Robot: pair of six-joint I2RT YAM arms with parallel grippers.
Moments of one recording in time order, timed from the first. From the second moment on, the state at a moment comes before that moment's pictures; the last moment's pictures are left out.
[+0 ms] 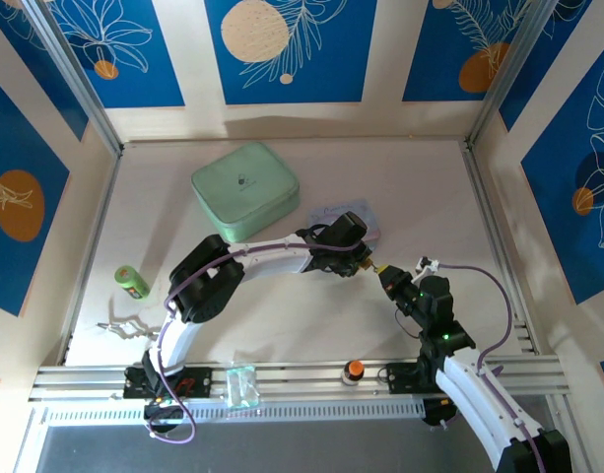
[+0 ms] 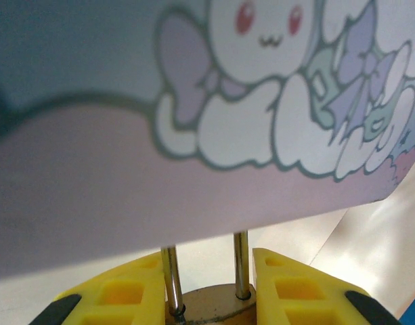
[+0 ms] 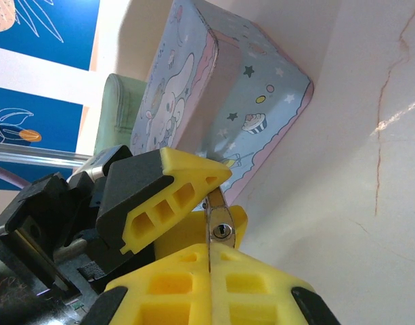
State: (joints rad) left arm -0.99 2.11 1.53 -0.25 0.10 -1.71; right arm 0.27 0.45 0.02 0.08 -0.18 1.15
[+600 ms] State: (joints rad) left arm -0.98 2.11 1.51 -0.22 0.11 -1.72; right arm 0.27 0.45 0.02 0.08 -0.19 1.15
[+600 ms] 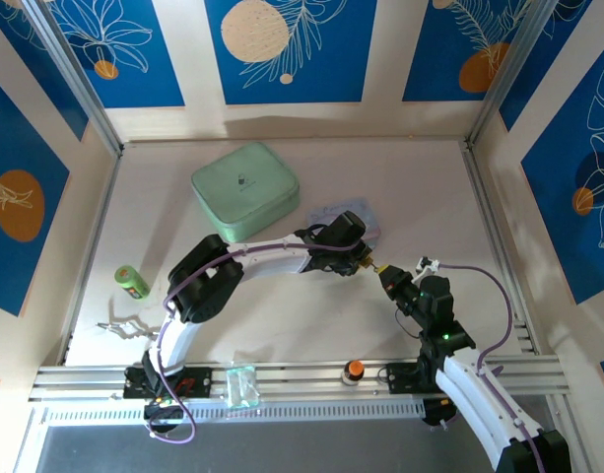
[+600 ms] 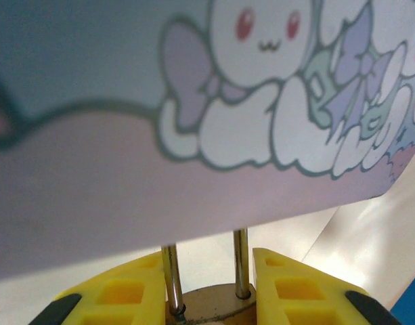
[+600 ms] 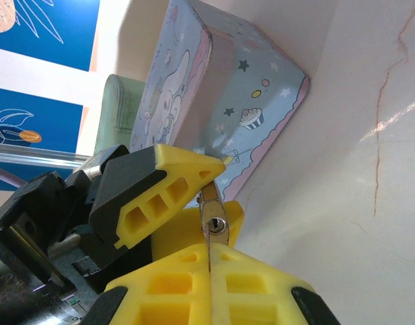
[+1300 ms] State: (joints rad) left arm -0.99 2.10 1.51 -0.20 0.12 -1.73; right arm 0.27 0.48 0.02 0.09 -0.19 1.15
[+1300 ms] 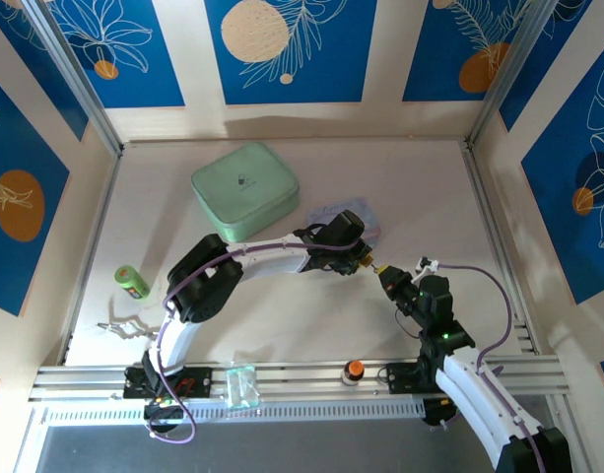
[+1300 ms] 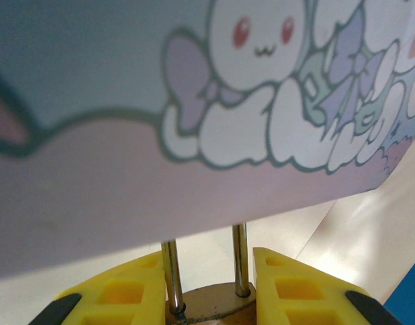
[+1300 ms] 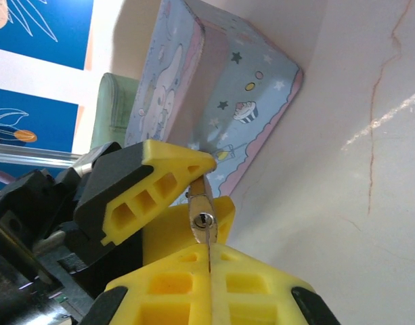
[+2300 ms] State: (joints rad) left arm -1.01 2.12 1.53 -0.21 0.14 -1.73; right arm 0.27 0.49 0.02 0.11 -0.19 1.15
